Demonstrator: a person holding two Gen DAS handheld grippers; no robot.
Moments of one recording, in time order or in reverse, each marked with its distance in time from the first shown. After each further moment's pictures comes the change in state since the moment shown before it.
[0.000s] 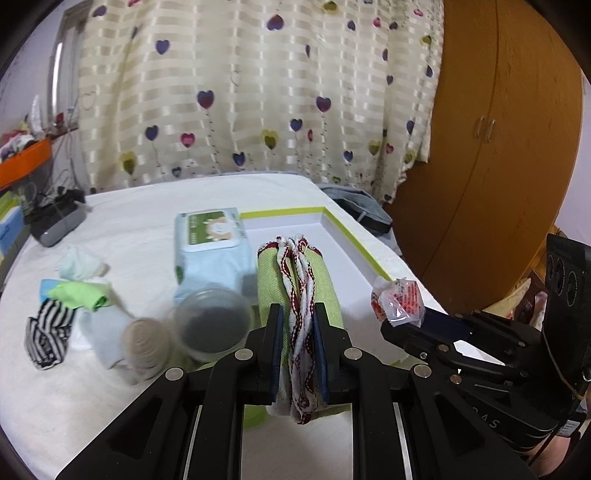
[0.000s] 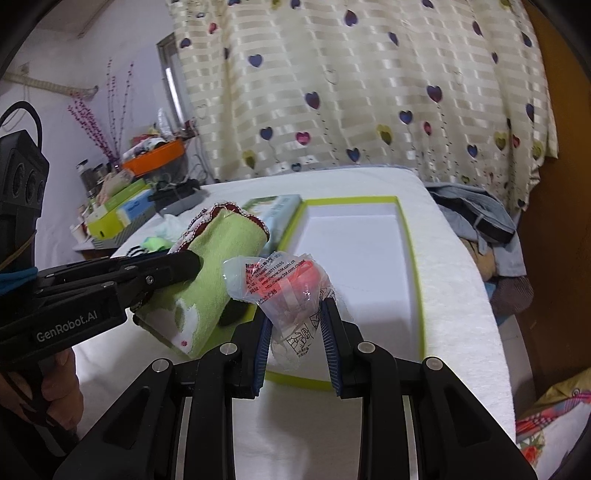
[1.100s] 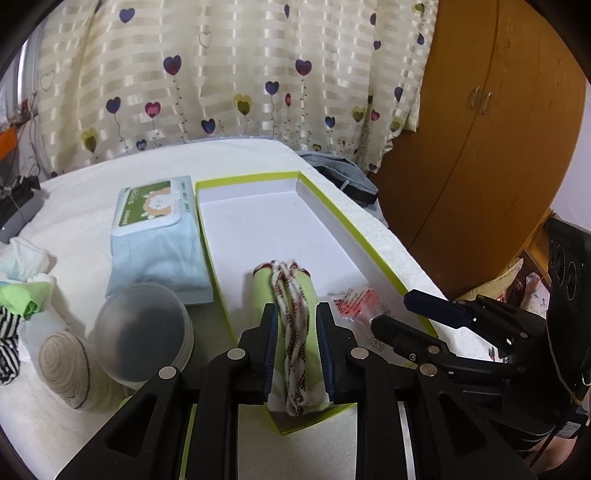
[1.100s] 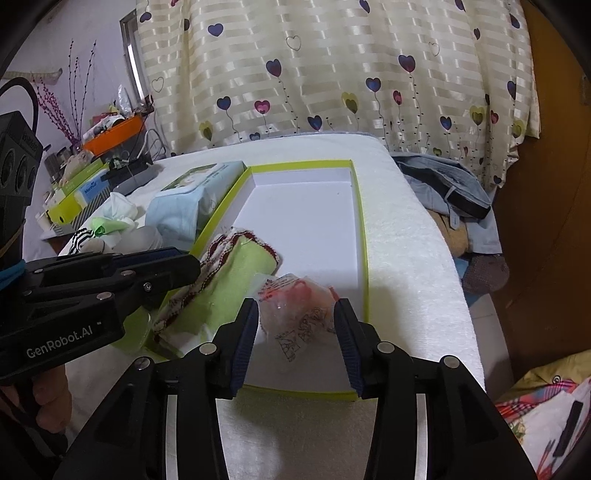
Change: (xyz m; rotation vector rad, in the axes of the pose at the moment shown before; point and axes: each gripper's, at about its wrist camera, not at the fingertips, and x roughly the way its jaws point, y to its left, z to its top) left arm 0.061 -0.019 0.002 0.023 0.113 -0.067; right arm 0.026 -0.038 -0.004 0.013 0.110 -0.119
